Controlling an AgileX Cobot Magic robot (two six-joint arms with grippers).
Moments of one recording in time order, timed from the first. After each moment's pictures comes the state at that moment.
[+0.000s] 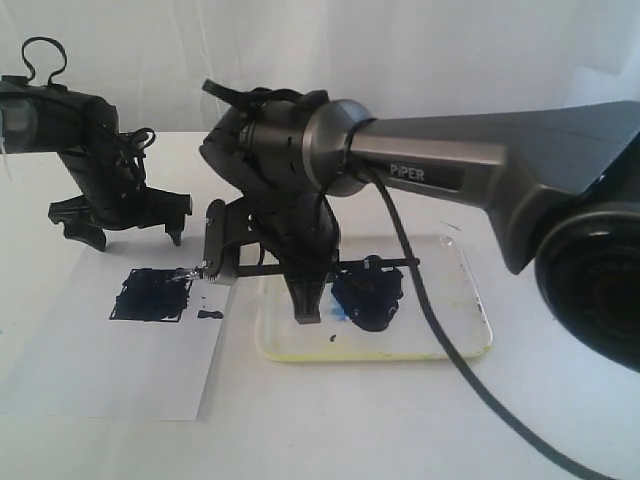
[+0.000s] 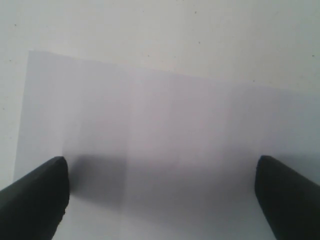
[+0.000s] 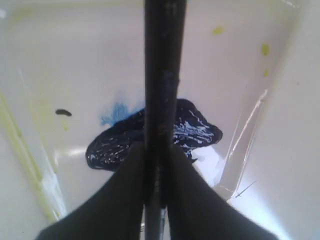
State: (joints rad) left arm -0.25 2.19 -1.60 0.08 0.76 -0.34; right arm 0.81 2.18 -1.78 -0.42 1.20 -0.59
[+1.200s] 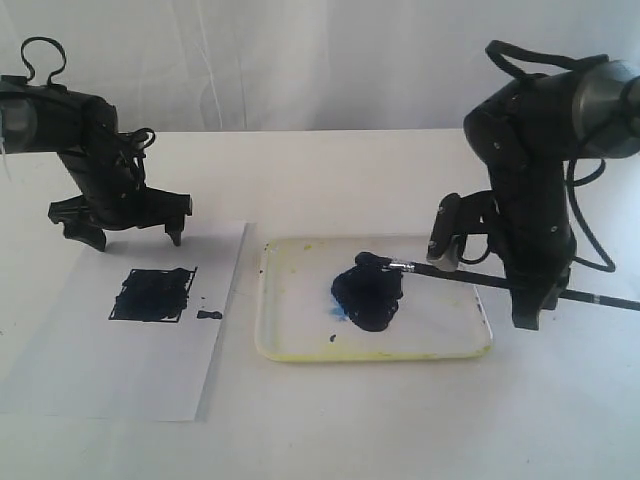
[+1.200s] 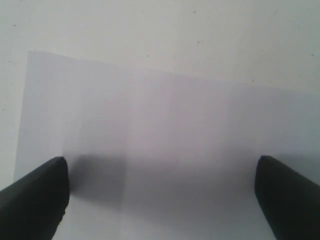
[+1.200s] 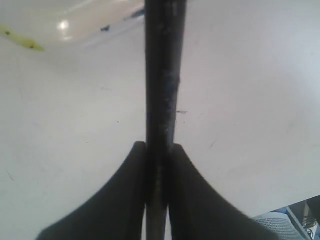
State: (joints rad) left arm -0.25 2.19 -1.60 0.08 0.76 -0.34; right arm 0.35 1.92 -1.29 -0.40 1.13 -0.61
